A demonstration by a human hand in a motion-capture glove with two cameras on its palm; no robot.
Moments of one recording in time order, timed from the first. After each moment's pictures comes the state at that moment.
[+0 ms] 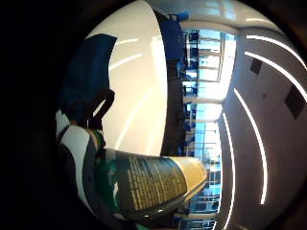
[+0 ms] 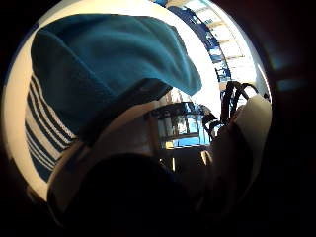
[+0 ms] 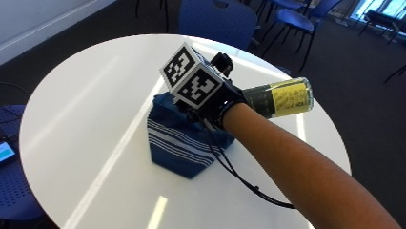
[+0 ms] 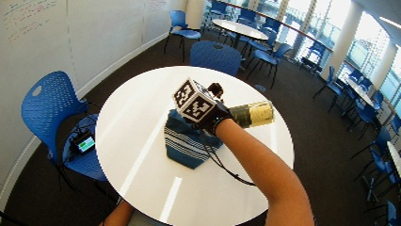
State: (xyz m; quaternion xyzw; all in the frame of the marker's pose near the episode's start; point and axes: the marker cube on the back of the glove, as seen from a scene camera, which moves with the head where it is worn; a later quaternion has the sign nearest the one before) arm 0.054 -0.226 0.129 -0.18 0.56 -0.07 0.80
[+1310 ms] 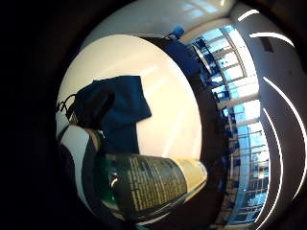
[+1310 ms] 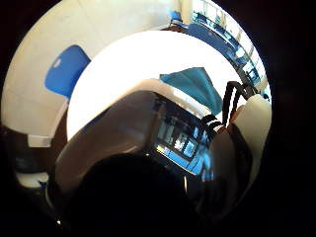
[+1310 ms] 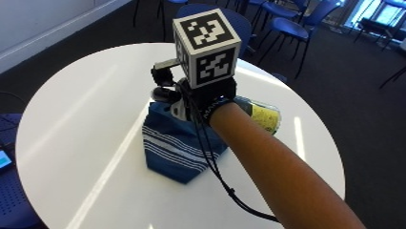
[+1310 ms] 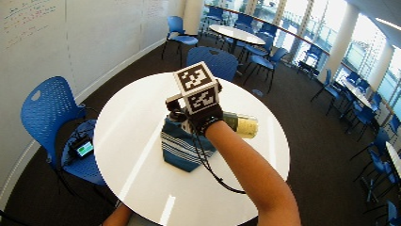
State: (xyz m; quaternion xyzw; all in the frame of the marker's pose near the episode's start) arm -0.018 -0.223 0.096 -0.08 0.28 -0.05 0.96
